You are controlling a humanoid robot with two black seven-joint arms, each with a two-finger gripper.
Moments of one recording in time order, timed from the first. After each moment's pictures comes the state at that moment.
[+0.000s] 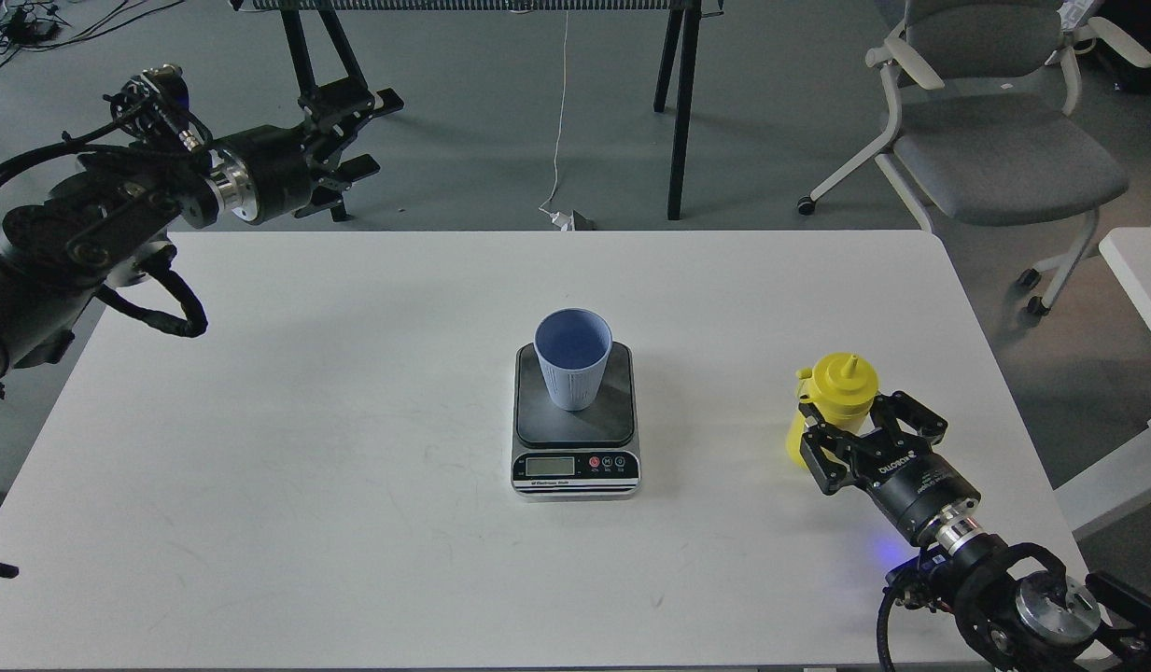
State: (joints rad) left arm -1.17 0.38 0.00 -0.42 0.51 -0.49 -0.49; right arm 0.13 -0.44 0.81 1.11 0.74 0.49 -0.08
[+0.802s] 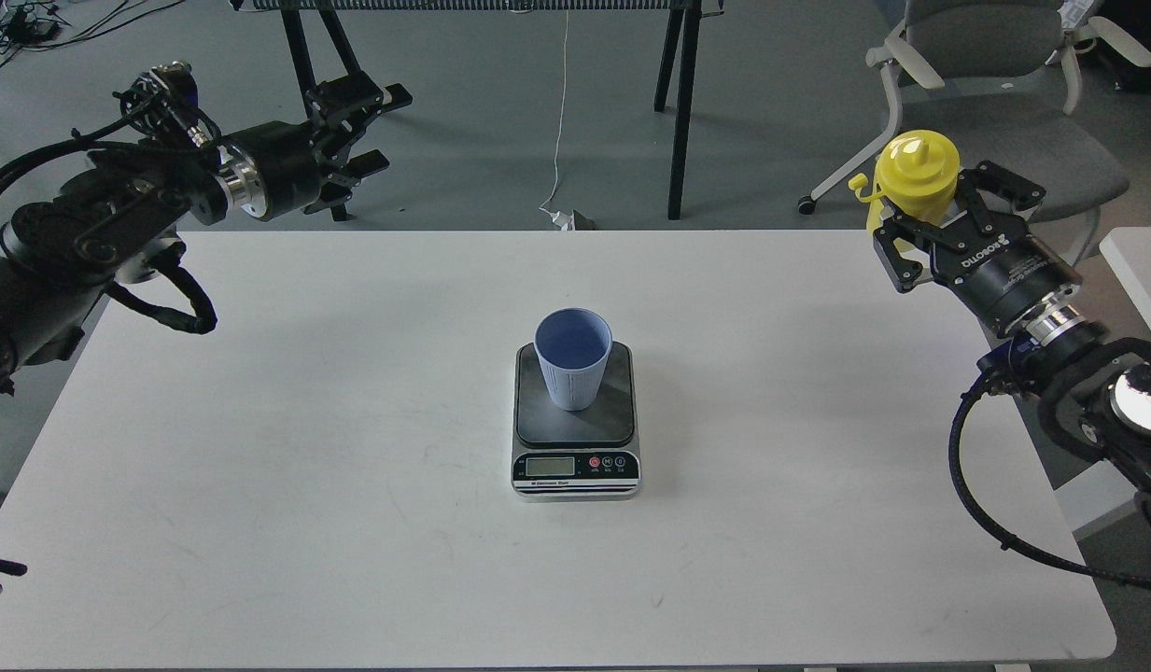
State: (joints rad) left arm -1.18 0.36 -0.01 -0.42 0.50 -0.49 -0.49; right arm 0.64 -0.61 0.80 0.99 0.56 0.49 -0.10
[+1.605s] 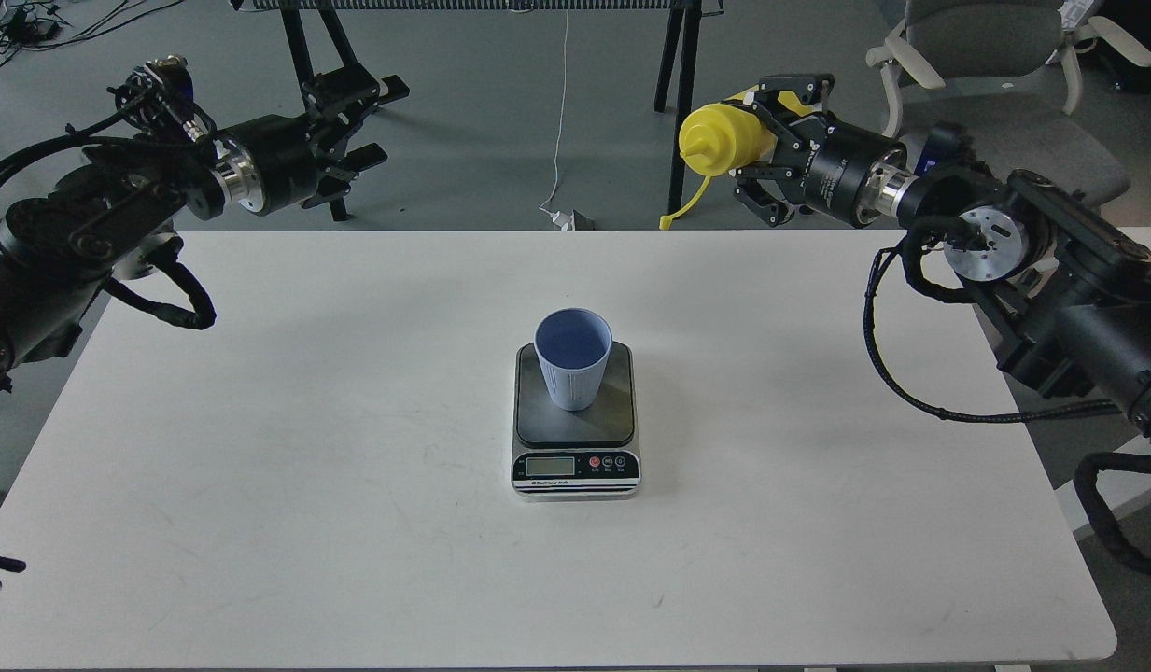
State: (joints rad) left arm -1.18 0.37 -0.02 -0.42 0.50 -0.49 -0.49; right arm 1.03 -0.28 0.64 0.66 -0.31 0.49 -0.12
